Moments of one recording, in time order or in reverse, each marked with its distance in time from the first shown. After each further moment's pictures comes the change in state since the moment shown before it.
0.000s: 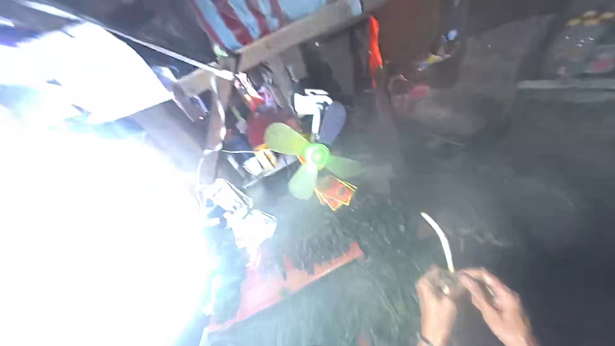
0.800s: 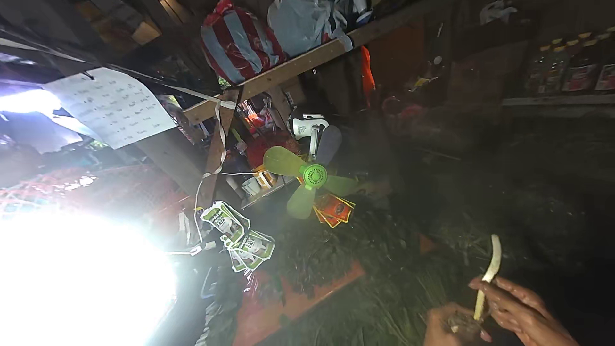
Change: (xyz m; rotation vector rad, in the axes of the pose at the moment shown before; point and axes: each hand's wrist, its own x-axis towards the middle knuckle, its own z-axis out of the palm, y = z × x) left_hand -0.007 -0.030 -0.021 -0.115 -0.395 0.065; right_hand 0.022 0.001 -0.032 0.577 -0.120 0.380
